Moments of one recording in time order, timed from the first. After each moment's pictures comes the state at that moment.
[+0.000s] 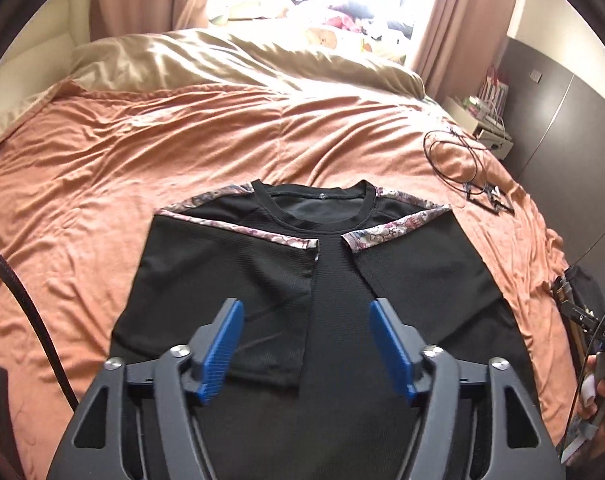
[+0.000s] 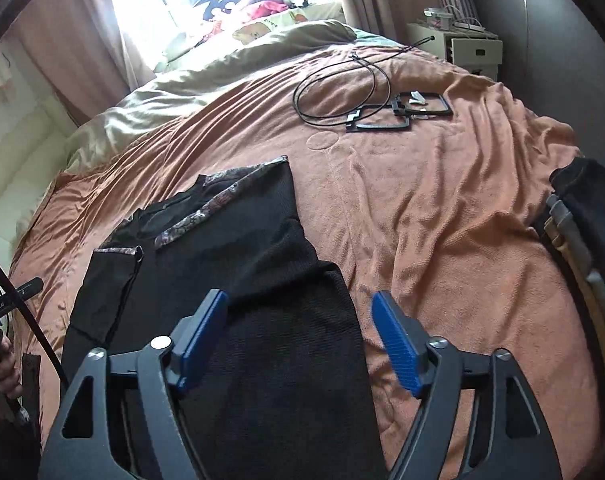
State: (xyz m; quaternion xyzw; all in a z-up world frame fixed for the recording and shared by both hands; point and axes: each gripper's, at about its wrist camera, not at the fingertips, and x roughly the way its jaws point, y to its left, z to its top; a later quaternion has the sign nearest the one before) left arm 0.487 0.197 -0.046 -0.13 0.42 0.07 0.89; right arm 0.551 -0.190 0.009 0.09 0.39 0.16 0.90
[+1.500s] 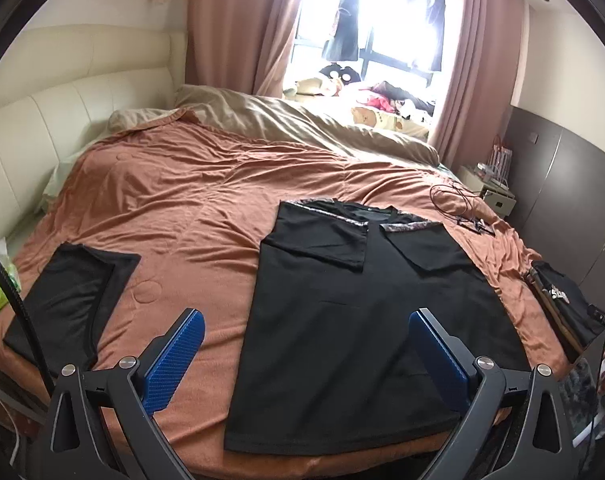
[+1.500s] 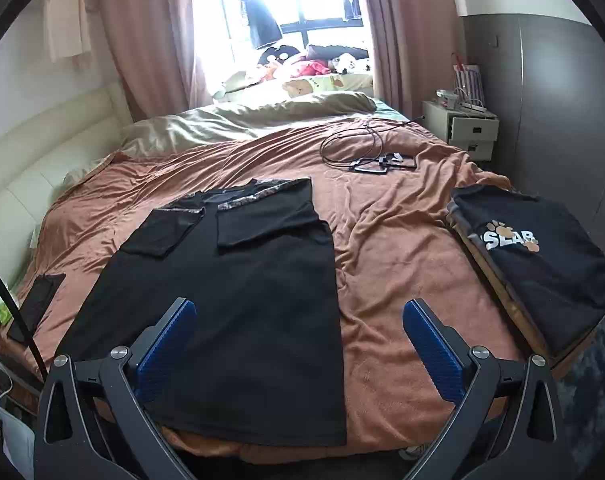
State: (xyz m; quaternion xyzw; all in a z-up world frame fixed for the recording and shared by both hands) left arm 0.127 0.190 0.019 -0.14 0.30 0.15 0.93; right arm 0.265 -0.291 0.035 0.02 0.27 0.20 0.94
